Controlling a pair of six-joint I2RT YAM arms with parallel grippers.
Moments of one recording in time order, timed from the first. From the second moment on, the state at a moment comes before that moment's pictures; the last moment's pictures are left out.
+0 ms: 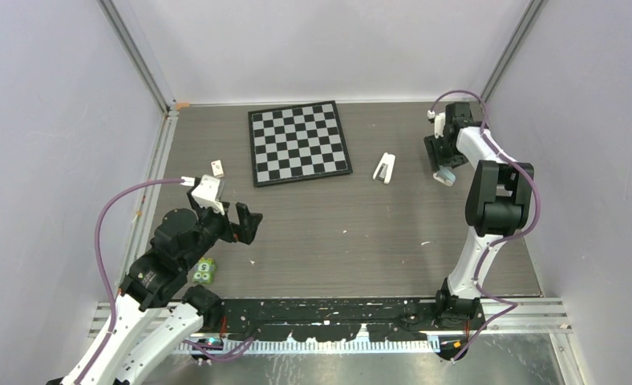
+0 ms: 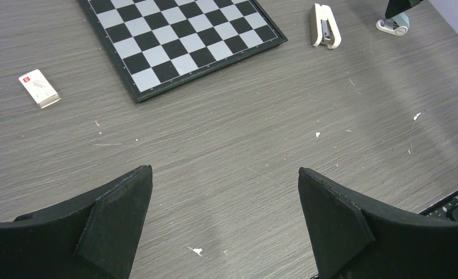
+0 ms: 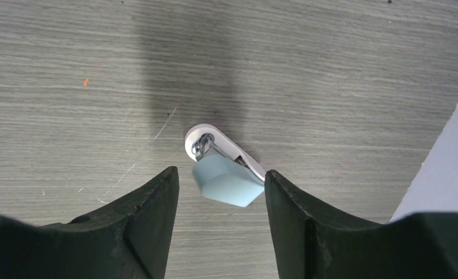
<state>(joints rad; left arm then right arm) -0.57 0.47 0.76 -0.58 -0.09 -0.21 -0.10 1.95 1.50 -0.65 0.08 -0.30</state>
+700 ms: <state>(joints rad) -0.57 0.55 0.79 -0.62 -0.12 -0.23 -0.04 1.78 1.41 -0.64 0.05 -0.28</state>
